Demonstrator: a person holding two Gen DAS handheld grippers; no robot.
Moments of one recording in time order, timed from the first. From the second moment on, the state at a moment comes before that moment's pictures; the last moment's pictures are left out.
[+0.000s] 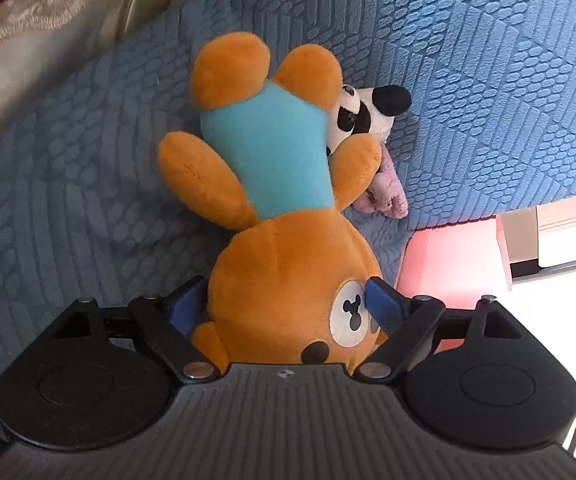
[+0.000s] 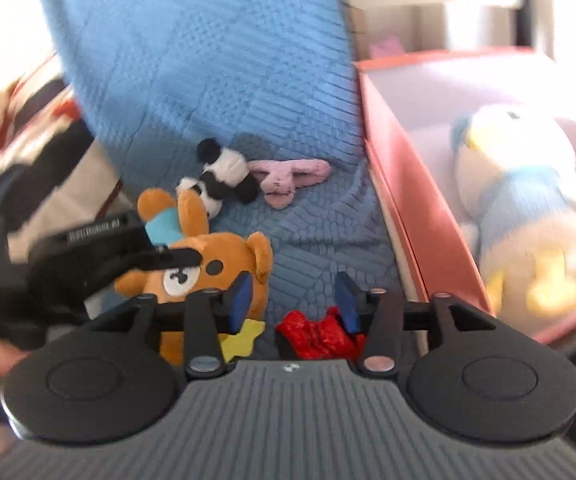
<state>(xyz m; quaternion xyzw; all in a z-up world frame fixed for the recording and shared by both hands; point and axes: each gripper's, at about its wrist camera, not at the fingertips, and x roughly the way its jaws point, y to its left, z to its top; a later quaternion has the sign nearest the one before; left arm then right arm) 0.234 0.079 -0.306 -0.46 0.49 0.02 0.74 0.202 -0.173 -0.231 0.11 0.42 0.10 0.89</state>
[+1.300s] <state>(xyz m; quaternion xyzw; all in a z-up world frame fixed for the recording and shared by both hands) 0.232 0.070 -0.308 -0.46 0.50 0.01 0.73 0.210 -0.204 -0.292 0.33 0.50 -0.03 0.80</state>
